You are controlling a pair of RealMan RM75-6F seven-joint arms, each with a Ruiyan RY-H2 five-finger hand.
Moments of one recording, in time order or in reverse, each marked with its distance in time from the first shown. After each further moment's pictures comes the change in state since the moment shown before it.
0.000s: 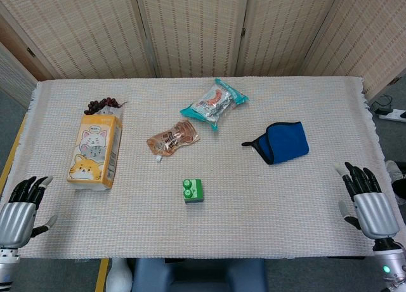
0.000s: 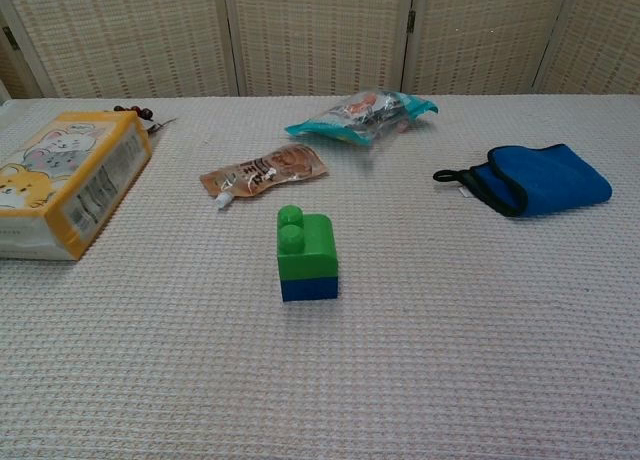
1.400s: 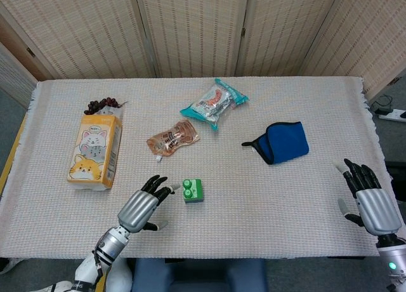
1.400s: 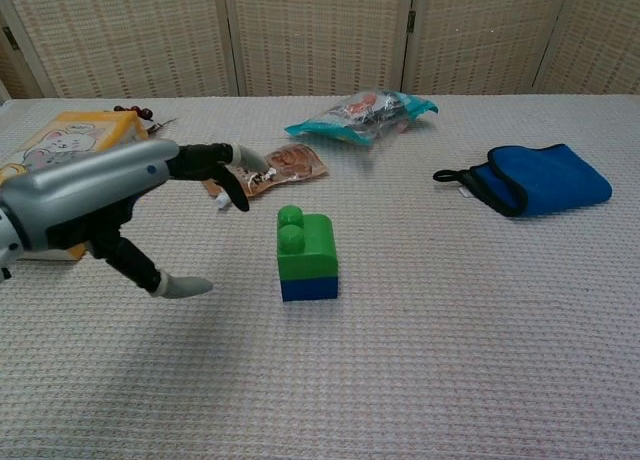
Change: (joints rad) left arm -0.372 -0.334 -0.110 -0.300 -0.136 -0.466 0.278; right arm 0.026 0.044 -0.002 0.007 -0.016 -0.030 0.146
